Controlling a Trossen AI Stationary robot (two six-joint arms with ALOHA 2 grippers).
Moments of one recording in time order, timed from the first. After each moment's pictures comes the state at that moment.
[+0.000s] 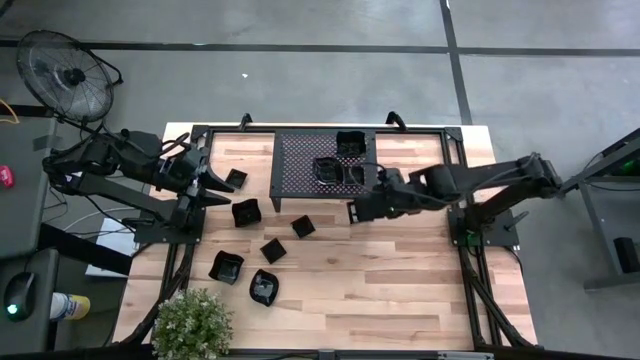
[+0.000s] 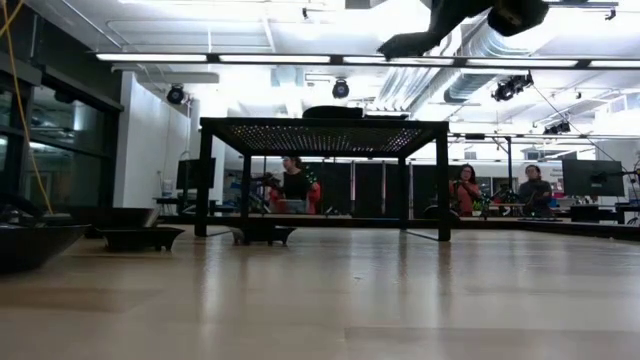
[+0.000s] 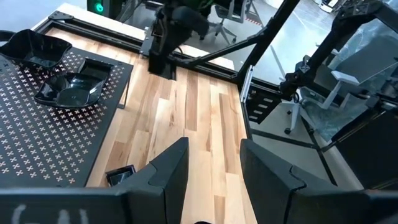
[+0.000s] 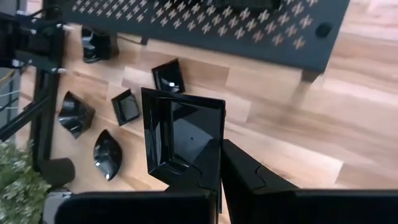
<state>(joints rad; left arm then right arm) -0.16 0.80 1.37 -0.92 0.01 -0.39 0.15 1.43 1.43 -1.04 0.21 1.48</state>
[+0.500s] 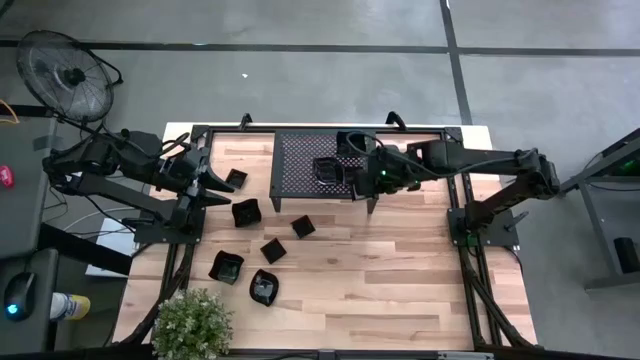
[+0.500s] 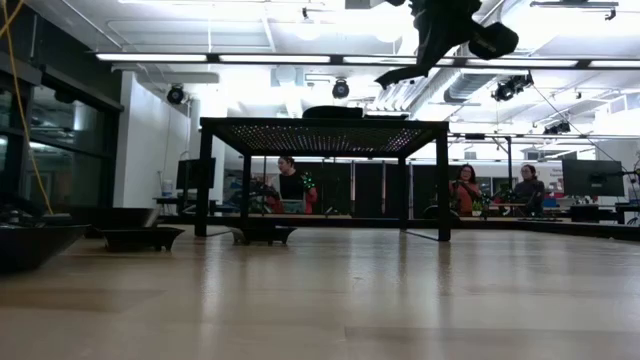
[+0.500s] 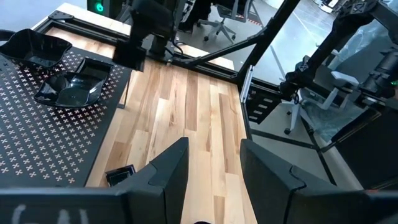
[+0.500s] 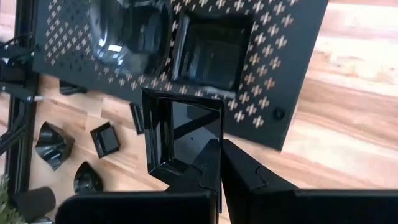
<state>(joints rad) -0.16 0.80 1.37 -0.92 0.01 -0.40 -0.08 1.43 1.43 -1.06 0.11 1.28</state>
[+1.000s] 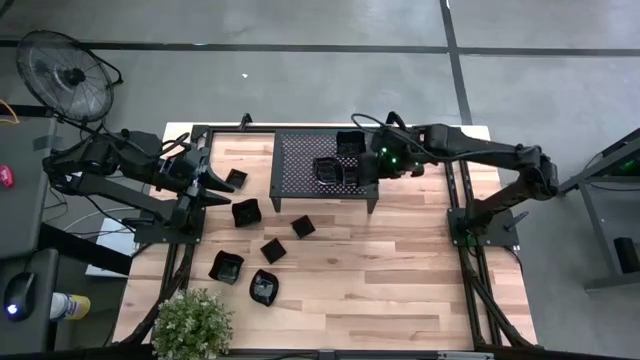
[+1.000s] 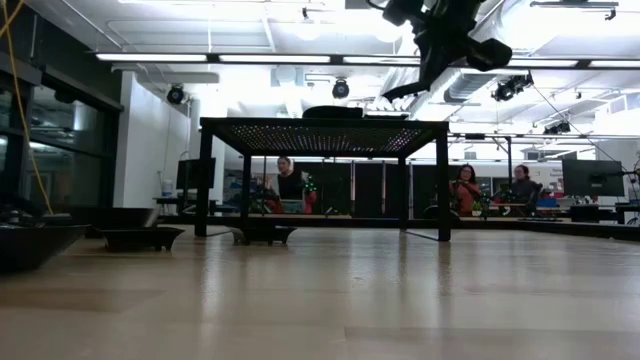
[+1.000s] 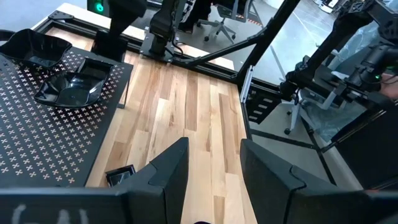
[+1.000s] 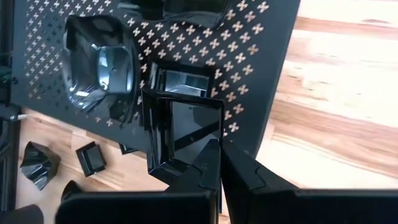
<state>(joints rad) -0.16 0.80 1.37 -0.92 0.01 -0.40 -0.25 1.43 1.43 -1.09 0.05 1.16</state>
